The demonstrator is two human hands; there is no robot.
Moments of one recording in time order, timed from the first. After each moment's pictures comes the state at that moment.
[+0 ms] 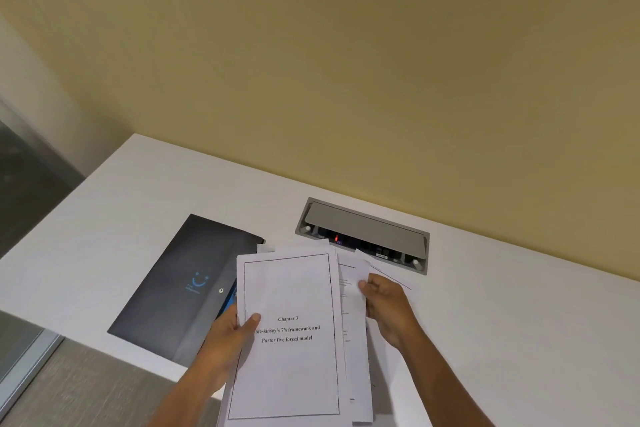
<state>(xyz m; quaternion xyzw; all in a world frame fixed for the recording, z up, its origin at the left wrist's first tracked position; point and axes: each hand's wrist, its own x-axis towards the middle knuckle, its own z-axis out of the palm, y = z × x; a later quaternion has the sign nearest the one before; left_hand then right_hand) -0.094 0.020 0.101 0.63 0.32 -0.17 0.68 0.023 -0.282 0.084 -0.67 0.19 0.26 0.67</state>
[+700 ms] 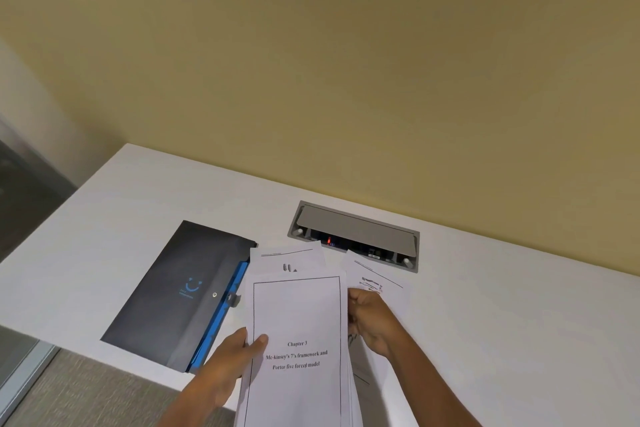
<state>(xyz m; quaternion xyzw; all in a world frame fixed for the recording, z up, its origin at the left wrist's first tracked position) -0.105 0.005 0.093 0.66 0.36 -0.31 0.58 0.002 -0.270 0.089 -0.64 0.15 0.37 0.66</state>
